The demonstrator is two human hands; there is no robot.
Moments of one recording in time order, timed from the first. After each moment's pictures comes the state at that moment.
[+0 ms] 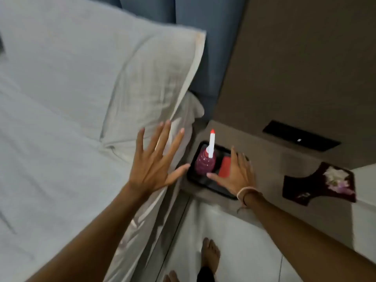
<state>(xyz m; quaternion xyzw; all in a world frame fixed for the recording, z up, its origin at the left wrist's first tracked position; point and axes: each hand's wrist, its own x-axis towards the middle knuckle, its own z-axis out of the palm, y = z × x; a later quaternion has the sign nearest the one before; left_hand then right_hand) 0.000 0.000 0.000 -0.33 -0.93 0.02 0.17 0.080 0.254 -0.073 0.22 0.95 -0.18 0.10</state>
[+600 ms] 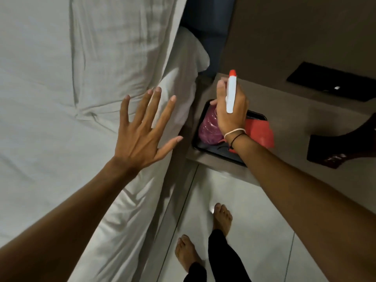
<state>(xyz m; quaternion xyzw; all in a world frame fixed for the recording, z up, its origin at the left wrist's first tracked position) -0.019 -0.018 -0.076 -0.36 -0.92 0.08 0.13 -0.011 0.219 -0.108 0.25 0.79 -0.49 -0.26</state>
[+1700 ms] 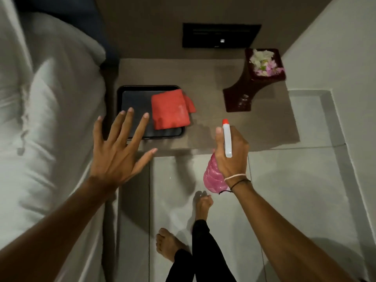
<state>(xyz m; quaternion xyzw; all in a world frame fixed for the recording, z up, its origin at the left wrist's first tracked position) 0.081 0.070 -0.127 -0.50 -0.86 0.05 0.08 0.271 0.285 -0.140 0.39 0.80 -0.34 -0.31</state>
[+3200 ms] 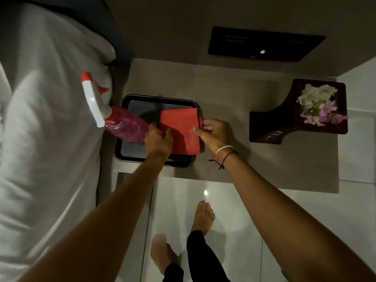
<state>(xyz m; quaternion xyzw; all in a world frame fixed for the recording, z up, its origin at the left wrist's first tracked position) 0.036 0.246 -0.204 0.06 -0.89 -0.34 -0.31 0.109 0.385 -0.225 0.46 0.68 -0.58 0.02</state>
